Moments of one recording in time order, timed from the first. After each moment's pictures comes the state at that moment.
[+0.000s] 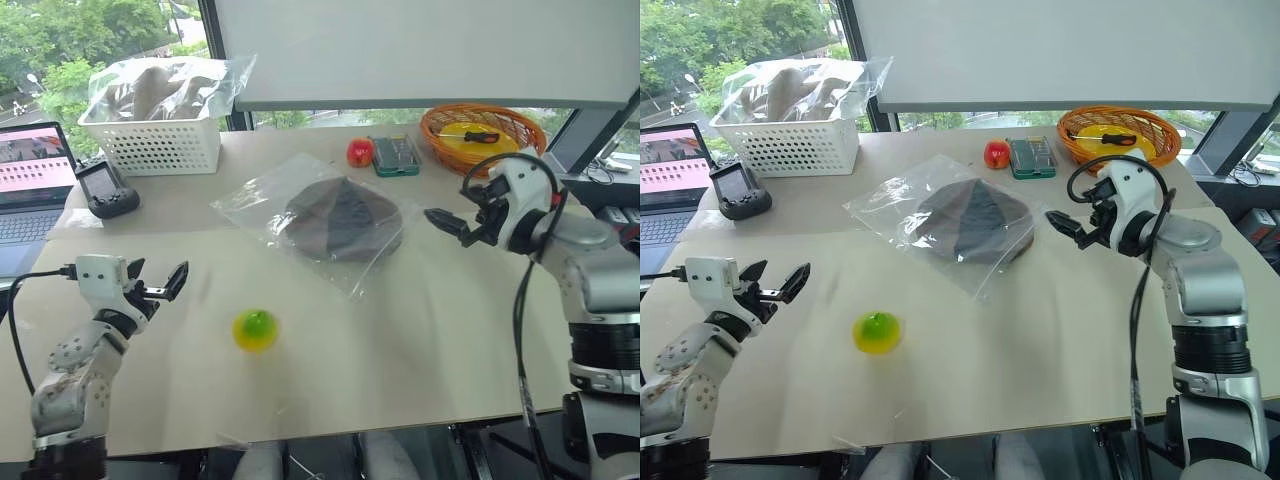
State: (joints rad) left arm -0.05 0.54 0.42 -0.21 -0.51 0.44 -0.41; right arm -0.66 -0.72 -0.11 -0.10 0.35 0.77 0.74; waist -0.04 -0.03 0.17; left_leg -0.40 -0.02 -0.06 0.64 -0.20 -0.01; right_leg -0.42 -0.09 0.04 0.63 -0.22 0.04
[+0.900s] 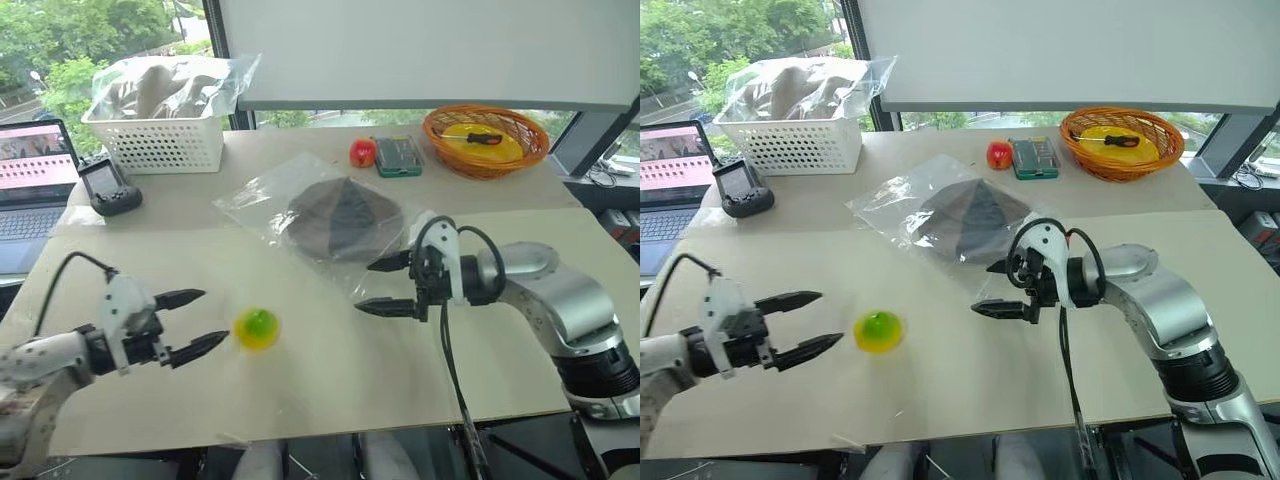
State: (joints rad) left arm 0.15 0.80 0.33 -0.43 -0.58 0.42 -0.98; right arm -0.58 -0.75 0.17 -0.32 0.49 0.80 1.03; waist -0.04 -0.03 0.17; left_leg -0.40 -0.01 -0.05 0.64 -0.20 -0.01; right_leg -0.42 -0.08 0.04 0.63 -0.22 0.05
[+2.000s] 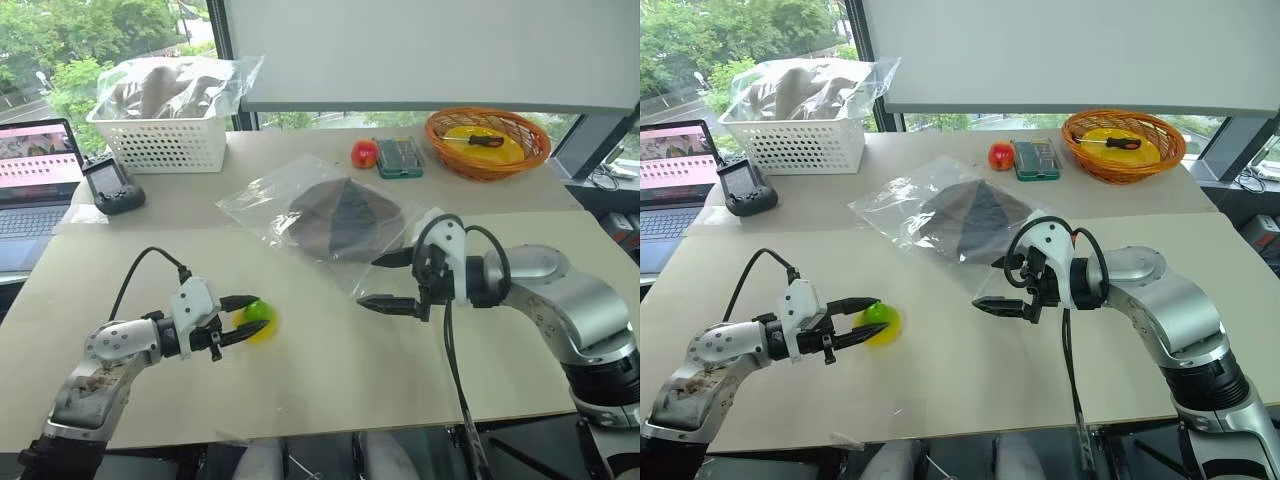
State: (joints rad) left arm -0.03 0.71 0.07 -0.27 -0.38 0.23 -0.97; right arm -0.55 -0.77 0.12 -0.41 0.53 0.86 0.93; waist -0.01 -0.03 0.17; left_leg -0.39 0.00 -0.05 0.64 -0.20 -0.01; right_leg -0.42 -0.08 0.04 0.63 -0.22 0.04
